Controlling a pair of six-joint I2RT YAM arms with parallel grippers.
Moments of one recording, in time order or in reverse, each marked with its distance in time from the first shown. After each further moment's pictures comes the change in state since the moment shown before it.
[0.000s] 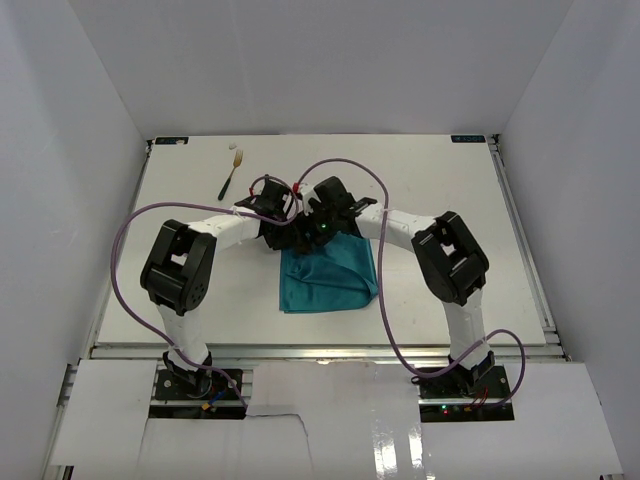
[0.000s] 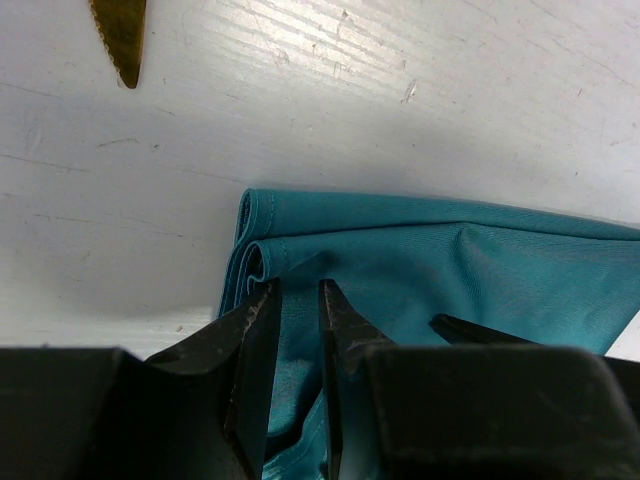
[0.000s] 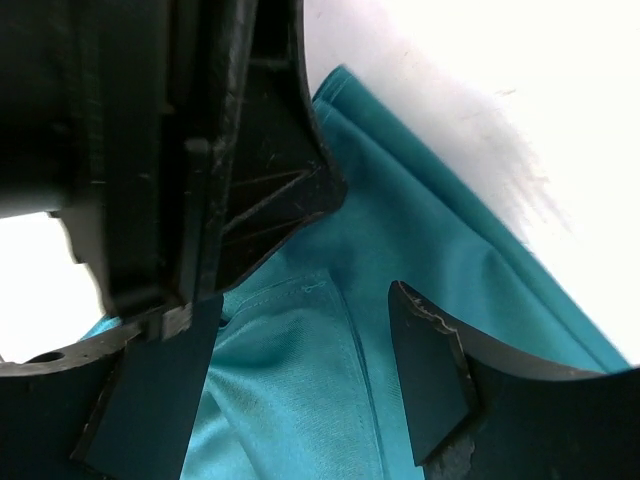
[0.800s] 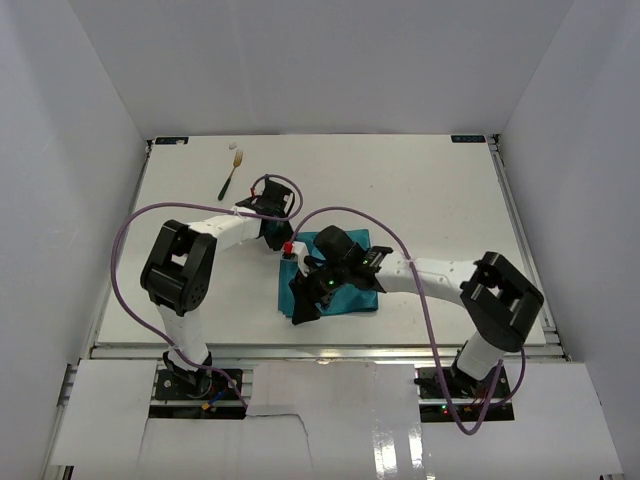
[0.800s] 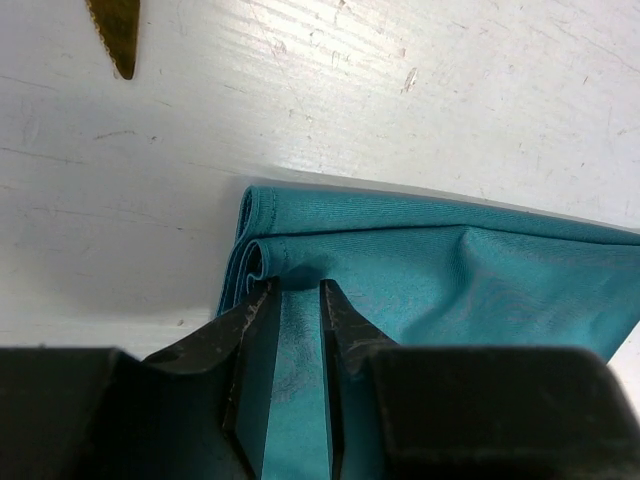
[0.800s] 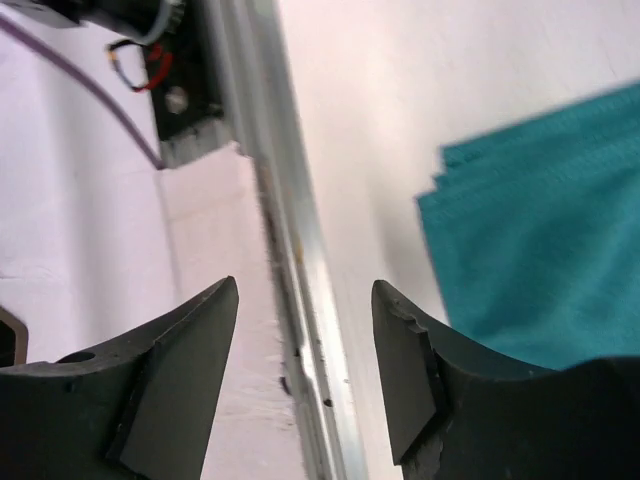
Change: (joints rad) left arm -0.002 -0.002 0.001 -0.008 -0.006 0.007; right arm 0.233 -0.377 -0.454 0.103 -0.278 0.065
